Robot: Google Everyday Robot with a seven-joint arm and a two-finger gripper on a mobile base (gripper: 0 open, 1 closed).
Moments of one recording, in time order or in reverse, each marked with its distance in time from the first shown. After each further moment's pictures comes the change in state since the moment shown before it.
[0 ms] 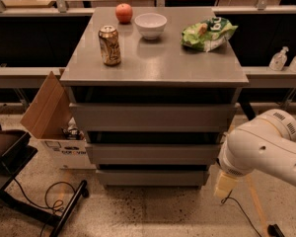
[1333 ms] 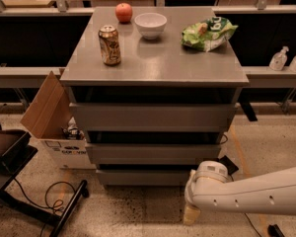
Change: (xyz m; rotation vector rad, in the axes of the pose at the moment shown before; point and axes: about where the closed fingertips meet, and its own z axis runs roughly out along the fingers) arm -0.051 0.099 0.198 -0.058 -0.062 -0.106
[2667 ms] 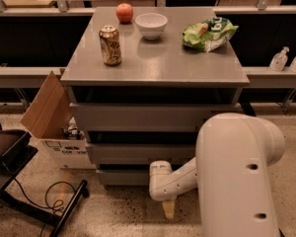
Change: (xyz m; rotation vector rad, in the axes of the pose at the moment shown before) arm -0.054 -0.010 0.137 -0.005 0.265 -0.145
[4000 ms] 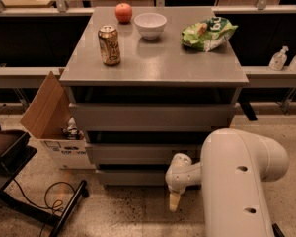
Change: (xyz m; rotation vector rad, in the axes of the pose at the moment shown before) arm 0.004 -0.031 0.090 -0.116 -0.143 0.145
